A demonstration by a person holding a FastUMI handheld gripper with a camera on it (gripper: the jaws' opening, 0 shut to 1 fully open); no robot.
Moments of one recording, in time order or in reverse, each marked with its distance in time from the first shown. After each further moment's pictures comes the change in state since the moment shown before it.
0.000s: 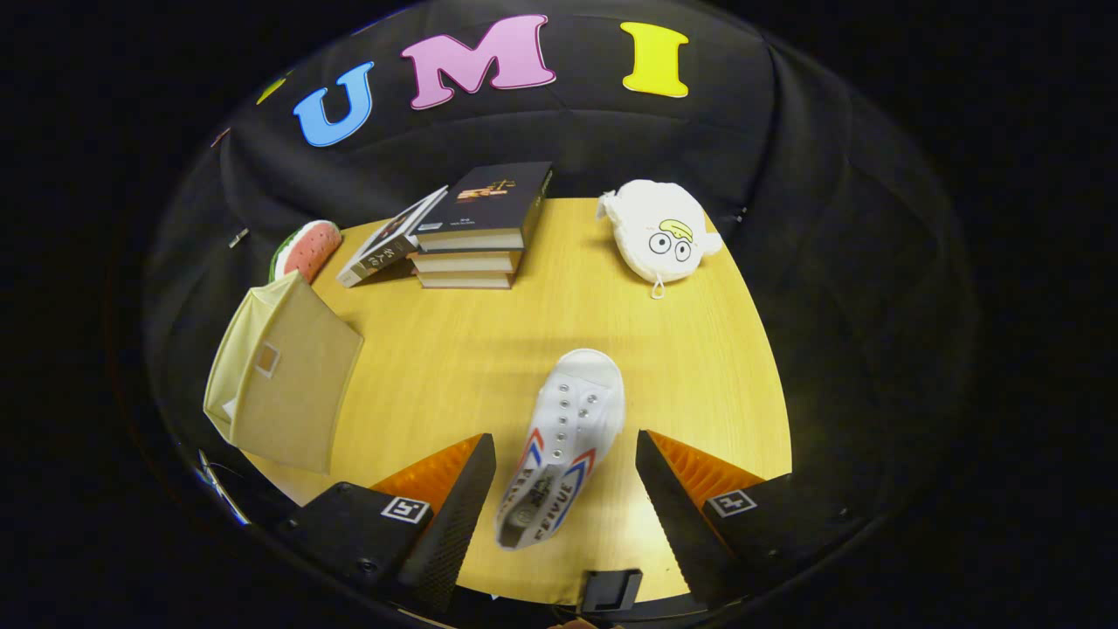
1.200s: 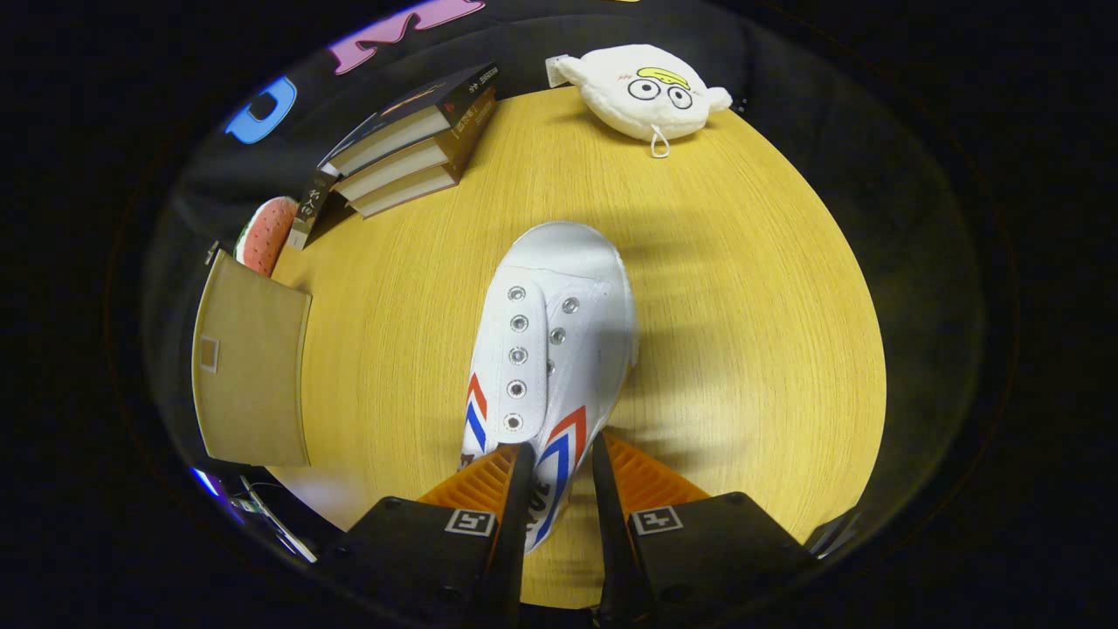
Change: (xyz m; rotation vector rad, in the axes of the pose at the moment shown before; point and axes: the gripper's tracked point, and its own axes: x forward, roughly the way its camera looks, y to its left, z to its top) arm 0.072 0.009 -0.078 0.188 0.307 0.100
